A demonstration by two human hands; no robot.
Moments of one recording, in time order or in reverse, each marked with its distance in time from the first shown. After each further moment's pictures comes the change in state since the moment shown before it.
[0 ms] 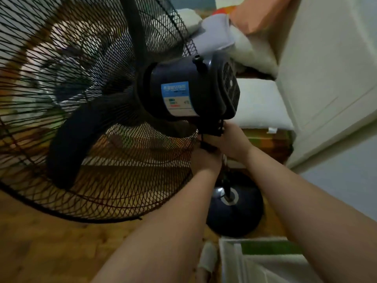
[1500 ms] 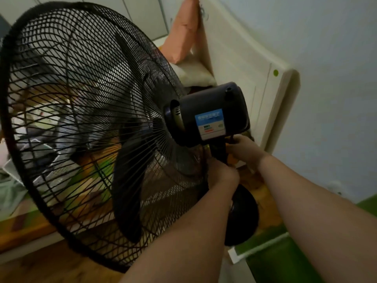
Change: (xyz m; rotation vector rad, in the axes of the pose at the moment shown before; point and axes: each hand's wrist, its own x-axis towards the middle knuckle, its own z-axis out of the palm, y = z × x) left_hand -0.122 0.095 0.131 0.113 -0.310 -0.036; right_hand -0.114 0.108 -0.157 0.351 0.267 0.409
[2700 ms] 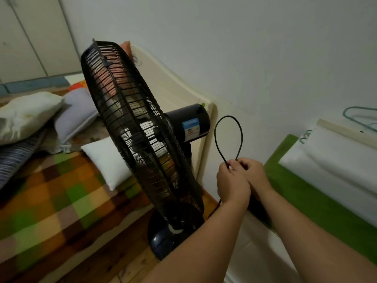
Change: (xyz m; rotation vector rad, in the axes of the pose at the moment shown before) left_hand -0.167 -0.029 -0.068 -0.349 -0.390 0.382; right_hand -0.227 -0.021 0.045 -0.096 0.792 -0.111
